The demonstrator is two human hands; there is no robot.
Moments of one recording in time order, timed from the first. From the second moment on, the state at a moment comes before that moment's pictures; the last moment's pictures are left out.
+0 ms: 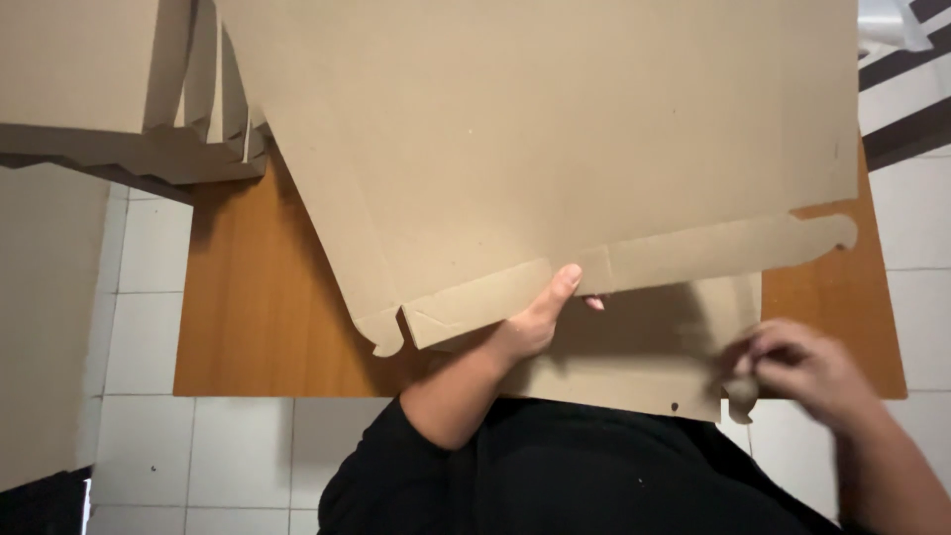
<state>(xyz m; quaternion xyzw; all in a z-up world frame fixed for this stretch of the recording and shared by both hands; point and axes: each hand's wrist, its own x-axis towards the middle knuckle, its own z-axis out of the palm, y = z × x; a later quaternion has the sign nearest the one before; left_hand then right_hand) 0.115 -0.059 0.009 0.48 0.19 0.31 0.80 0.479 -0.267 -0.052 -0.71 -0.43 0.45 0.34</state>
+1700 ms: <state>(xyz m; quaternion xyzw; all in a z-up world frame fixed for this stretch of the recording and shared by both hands) 0.120 -0.071 0.029 0.43 0.20 0.35 0.81 0.327 -0.187 0.019 -0.53 -0.61 0.50 0.32</state>
